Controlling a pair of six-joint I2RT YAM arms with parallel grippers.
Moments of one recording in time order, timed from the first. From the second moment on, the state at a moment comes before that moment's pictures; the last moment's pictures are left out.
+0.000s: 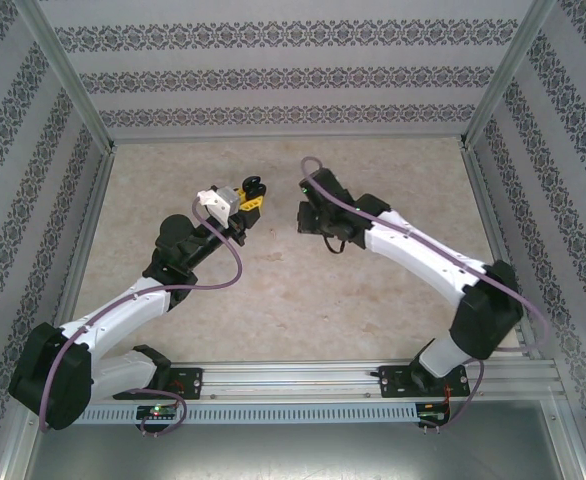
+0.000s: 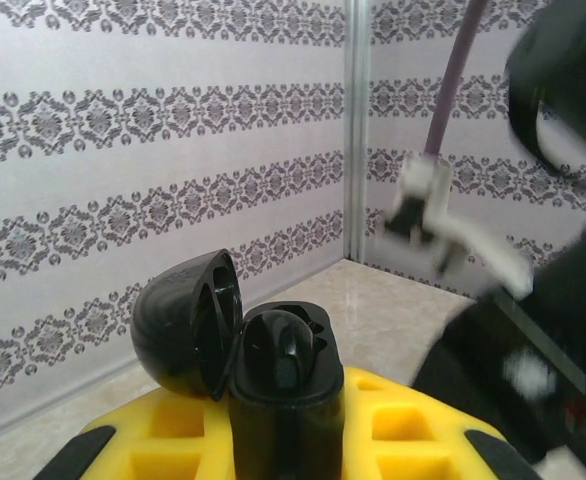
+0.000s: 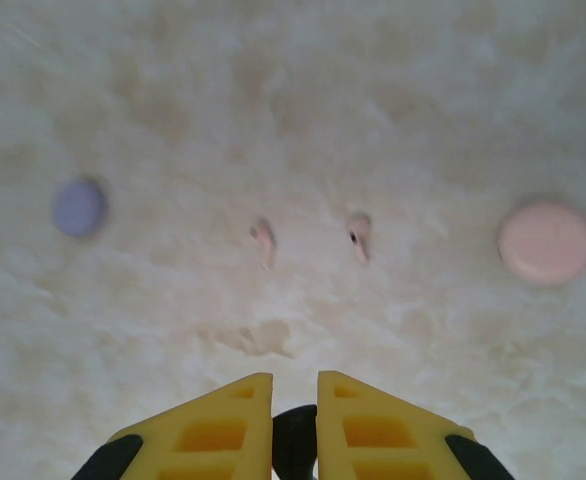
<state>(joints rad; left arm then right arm) -0.46 1.14 0.60 0.66 0.28 0.02 0.70 1.53 1.36 -0.67 0.13 0.70</state>
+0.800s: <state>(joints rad) -0.51 1.16 0.73 0.66 0.44 0.22 0.76 1.26 1.42 -0.36 0.08 0.62</state>
